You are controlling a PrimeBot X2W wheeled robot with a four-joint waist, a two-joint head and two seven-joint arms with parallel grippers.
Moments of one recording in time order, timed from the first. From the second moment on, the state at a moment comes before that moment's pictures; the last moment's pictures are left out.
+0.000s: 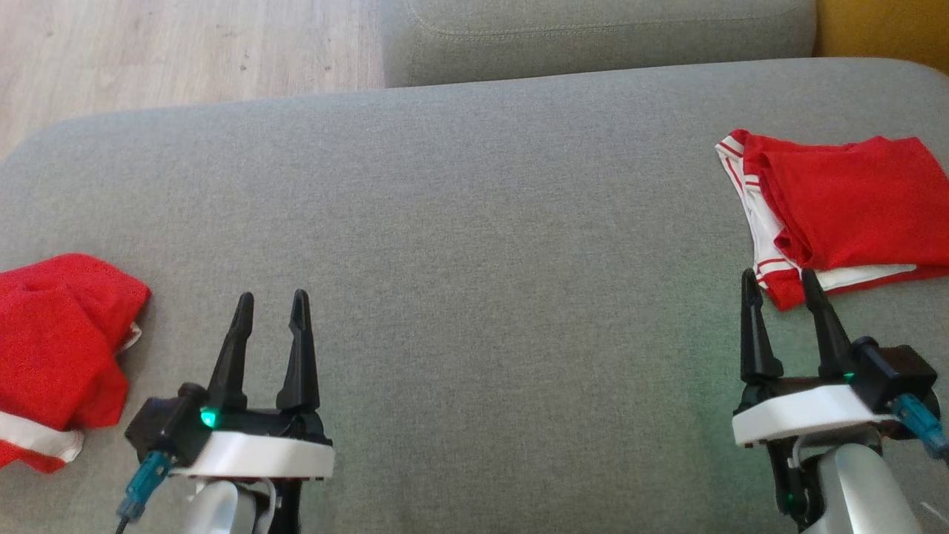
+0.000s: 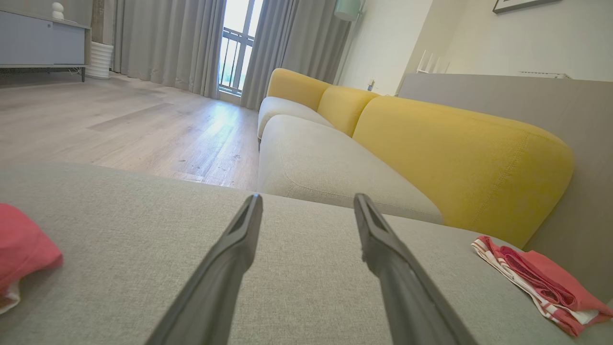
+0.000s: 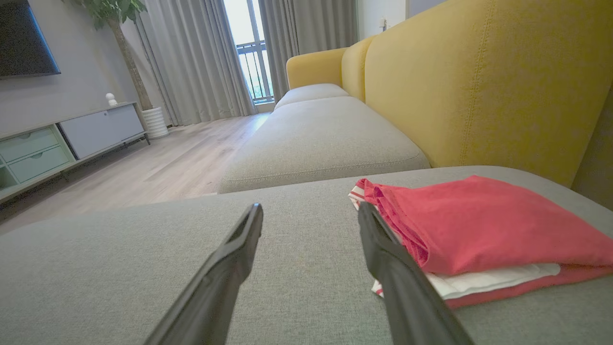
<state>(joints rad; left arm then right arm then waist) -0.09 0.08 -0.17 0.21 -0.40 -0.13 -0.25 -0.10 -0.05 -0.02 0.28 0.16 0.12 -0.24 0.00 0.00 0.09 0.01</state>
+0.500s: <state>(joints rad) -0.08 0.07 -0.17 0.20 -0.39 -0.13 -0.25 -0.09 -0.05 -0.01 0.27 0.17 0.12 -0.25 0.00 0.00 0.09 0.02</state>
